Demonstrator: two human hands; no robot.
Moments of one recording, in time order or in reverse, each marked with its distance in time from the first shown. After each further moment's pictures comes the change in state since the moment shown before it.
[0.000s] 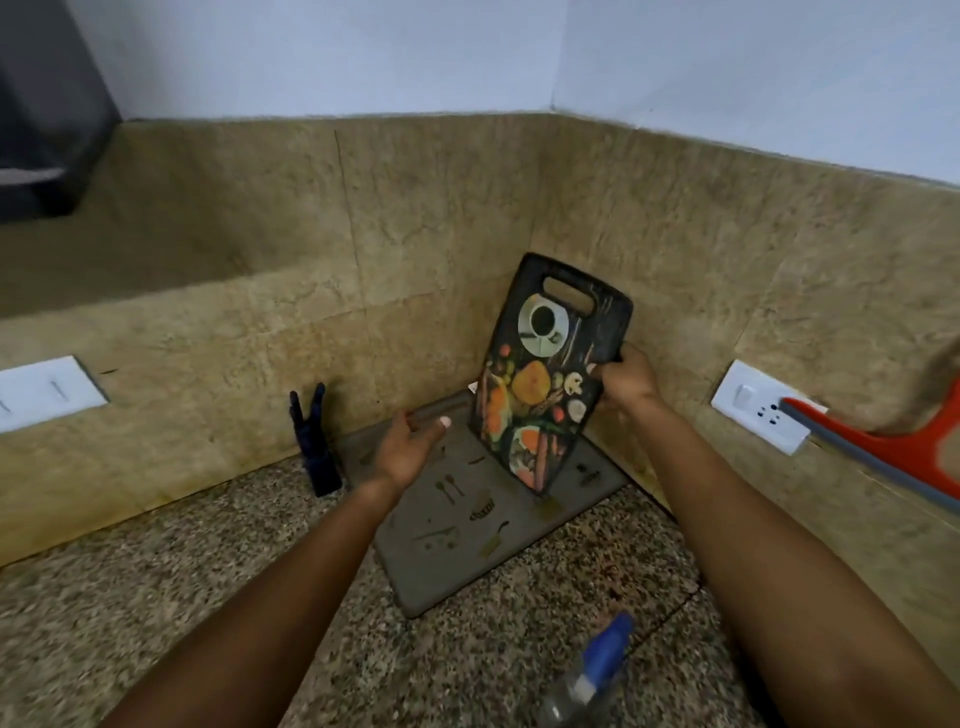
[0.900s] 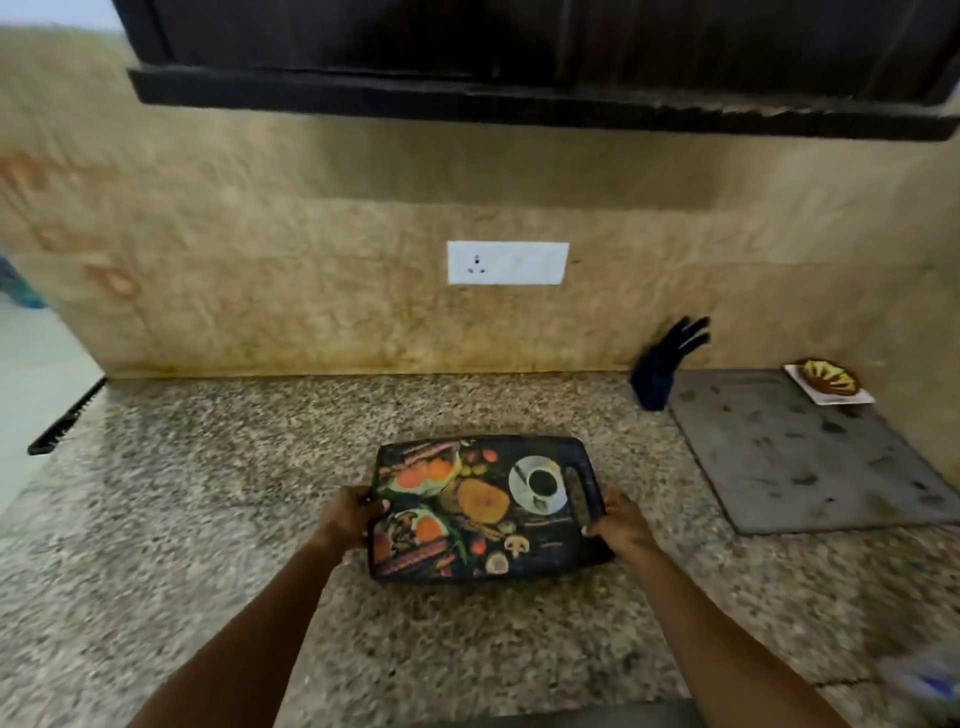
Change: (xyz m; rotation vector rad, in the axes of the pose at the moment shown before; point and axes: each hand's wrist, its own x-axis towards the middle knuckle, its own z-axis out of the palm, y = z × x) left_hand -0.317 -0.323 -0.482 -0.029 0.355 -0.440; right_hand -0.397 0.091 0.390 -0.507 -0.600 0.221
